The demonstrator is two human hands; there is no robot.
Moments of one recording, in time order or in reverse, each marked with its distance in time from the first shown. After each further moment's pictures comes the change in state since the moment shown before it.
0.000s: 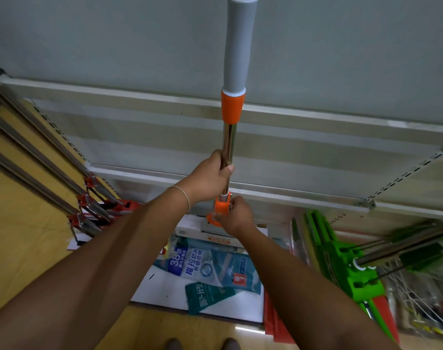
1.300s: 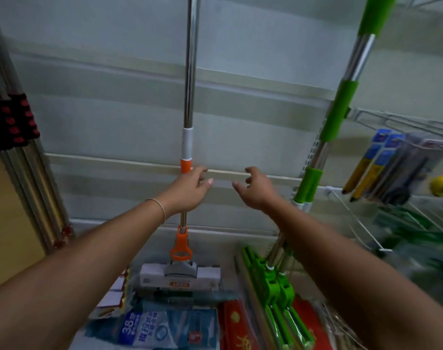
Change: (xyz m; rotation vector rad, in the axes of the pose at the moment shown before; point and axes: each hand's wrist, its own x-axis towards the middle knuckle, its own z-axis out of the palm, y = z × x) left_hand -0.178 0.148 -0.027 0.086 0.192 0.387; right_hand -0.233 -0.098 -0.238 -0.312 0.475 -0.389
